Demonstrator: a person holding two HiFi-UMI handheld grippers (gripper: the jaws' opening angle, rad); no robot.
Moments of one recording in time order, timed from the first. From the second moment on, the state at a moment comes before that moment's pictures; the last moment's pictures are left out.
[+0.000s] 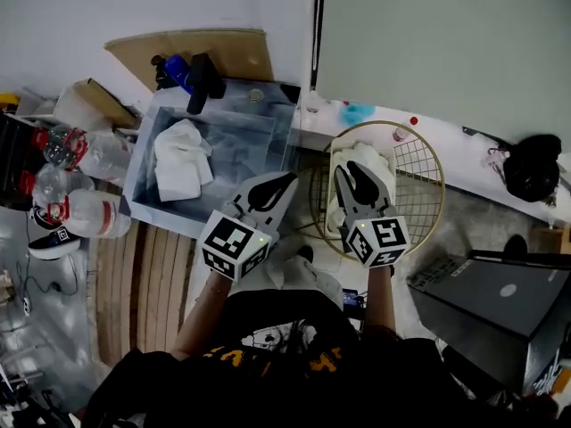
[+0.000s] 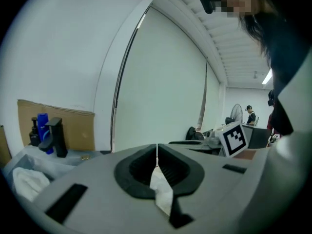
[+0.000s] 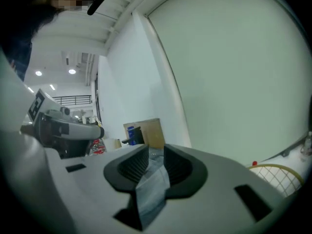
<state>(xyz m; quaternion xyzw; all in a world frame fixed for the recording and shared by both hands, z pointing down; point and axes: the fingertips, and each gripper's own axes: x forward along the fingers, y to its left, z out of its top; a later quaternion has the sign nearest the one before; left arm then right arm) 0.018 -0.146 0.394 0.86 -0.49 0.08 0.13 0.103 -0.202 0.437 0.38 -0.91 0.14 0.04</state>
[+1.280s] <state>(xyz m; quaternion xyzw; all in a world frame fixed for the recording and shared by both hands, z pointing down) -0.393 -0.051 0.426 0.75 -0.64 0.06 0.16 -0.367 -0.146 0.540 0.13 -0.95 0.02 0.27</state>
